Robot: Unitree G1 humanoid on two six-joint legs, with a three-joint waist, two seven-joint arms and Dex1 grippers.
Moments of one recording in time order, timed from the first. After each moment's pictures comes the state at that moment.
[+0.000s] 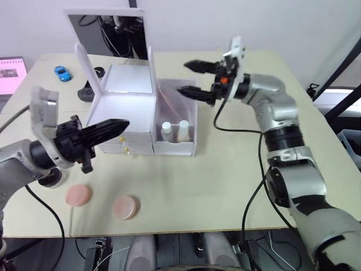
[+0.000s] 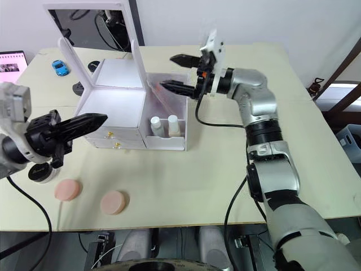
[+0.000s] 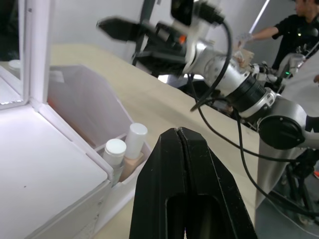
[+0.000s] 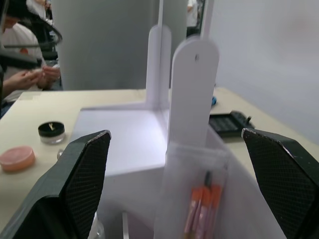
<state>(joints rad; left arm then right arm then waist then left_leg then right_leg) -0.15 0.90 0.48 -0.47 -1.34 0.86 -0.69 -1.04 -0.38 -0.01 0.43 0.40 0.29 1.17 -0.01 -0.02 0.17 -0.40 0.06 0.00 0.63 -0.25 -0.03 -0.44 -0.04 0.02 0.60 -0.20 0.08</state>
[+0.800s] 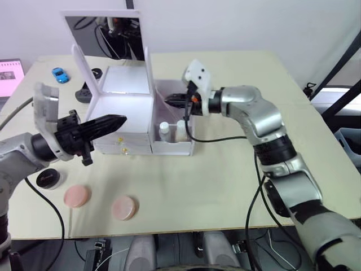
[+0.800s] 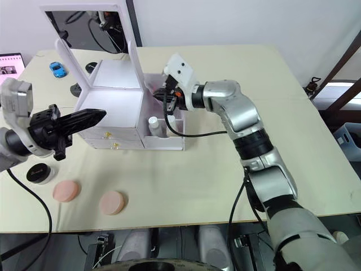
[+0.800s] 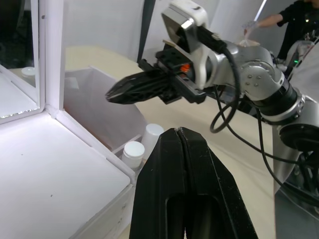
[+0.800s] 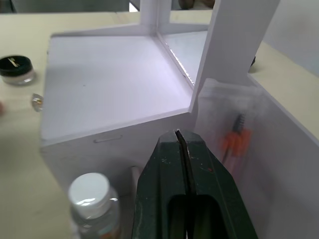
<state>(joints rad) -0.21 0.89 0.44 -0.40 -1.19 0.82 -0.78 -1.04 -0.32 0.28 0.29 0.21 0.51 0.87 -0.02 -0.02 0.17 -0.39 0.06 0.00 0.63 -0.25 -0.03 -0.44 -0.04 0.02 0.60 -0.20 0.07</state>
